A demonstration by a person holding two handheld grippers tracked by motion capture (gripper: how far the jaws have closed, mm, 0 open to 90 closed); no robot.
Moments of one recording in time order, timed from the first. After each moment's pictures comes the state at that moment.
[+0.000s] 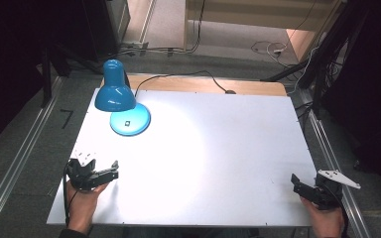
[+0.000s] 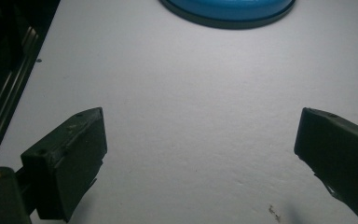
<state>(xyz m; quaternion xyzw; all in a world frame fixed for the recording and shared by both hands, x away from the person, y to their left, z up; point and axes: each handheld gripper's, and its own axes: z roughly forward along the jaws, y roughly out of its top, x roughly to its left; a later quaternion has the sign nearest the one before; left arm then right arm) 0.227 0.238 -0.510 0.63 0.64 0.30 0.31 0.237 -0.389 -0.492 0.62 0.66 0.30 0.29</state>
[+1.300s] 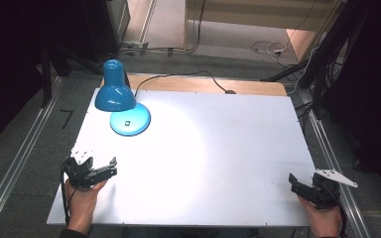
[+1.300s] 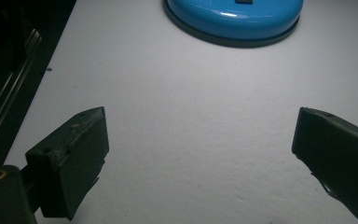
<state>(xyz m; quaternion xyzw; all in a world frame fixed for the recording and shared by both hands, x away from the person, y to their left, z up) 0.229 0.241 -0.505 0.61 0.65 0.31 0.33 0.239 -0.383 -0.492 0.62 0.67 0.30 0.28</state>
